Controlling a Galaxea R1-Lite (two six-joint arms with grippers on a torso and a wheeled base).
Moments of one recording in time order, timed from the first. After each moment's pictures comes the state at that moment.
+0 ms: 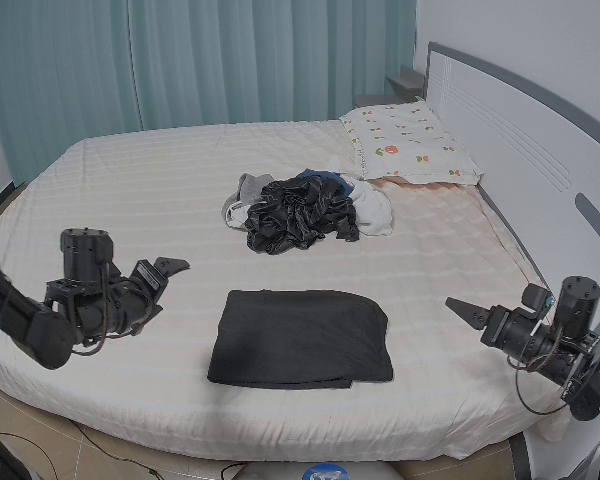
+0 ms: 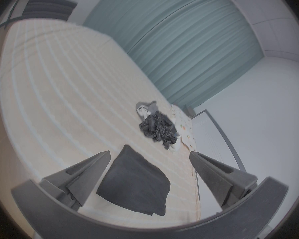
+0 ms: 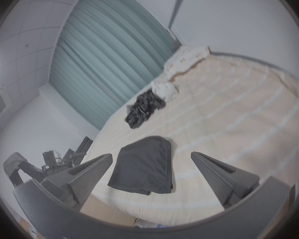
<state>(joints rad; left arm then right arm) -0.20 1.71 -0.59 -0.70 -0.08 -0.97 0.30 1.73 -0.12 -1.41 0.10 0.52</state>
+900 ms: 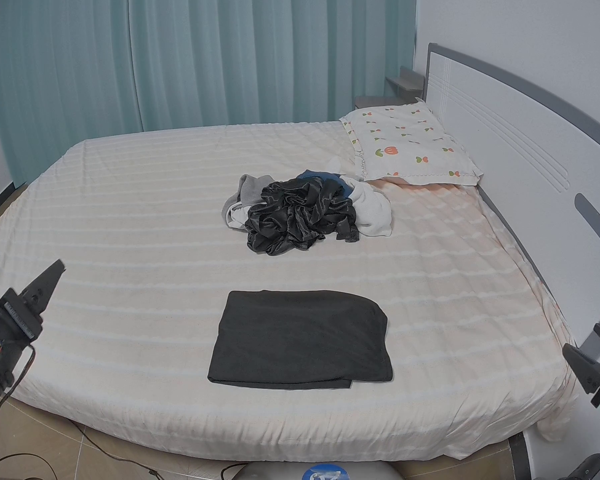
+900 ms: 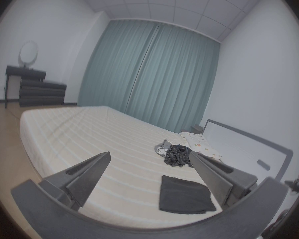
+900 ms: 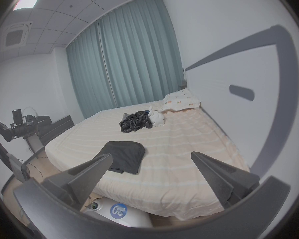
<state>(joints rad) -0.20 0.86 -0.24 -0.56 0.26 -0.44 0.15 0.57 -0.19 -0.24 0.03 0.10</state>
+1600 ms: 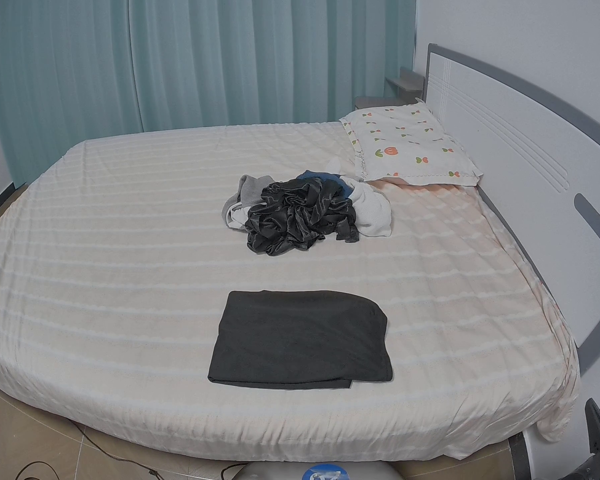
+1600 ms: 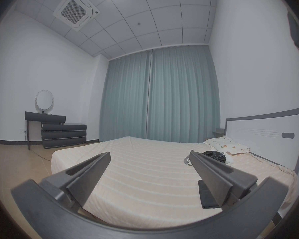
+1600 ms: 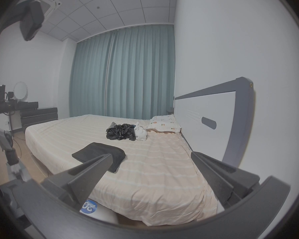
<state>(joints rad) -0.03 0.16 -0.15 -0.18 0.36 -0.02 0.01 0.04 -0.16 0.09 0.06 -0.11</state>
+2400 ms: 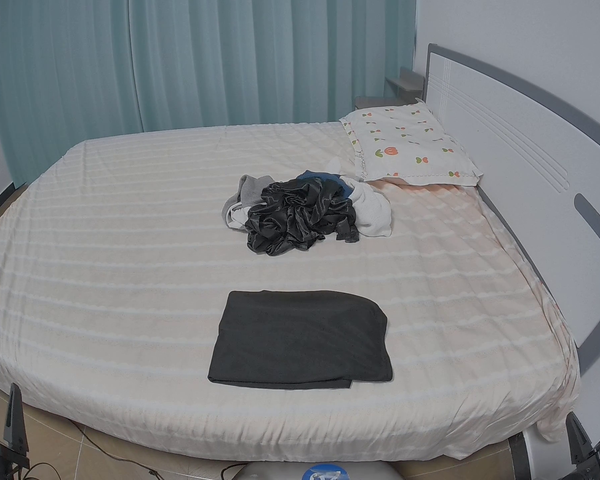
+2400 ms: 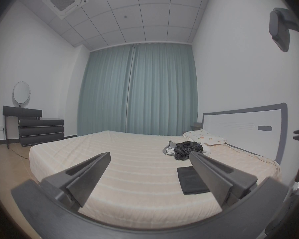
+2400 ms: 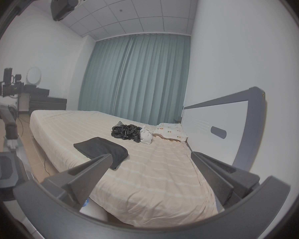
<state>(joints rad) -0.01 0.01 -0.02 -0.19 0.12 -0.04 0.00 0.01 -0.02 -0.06 0.15 -0.14</state>
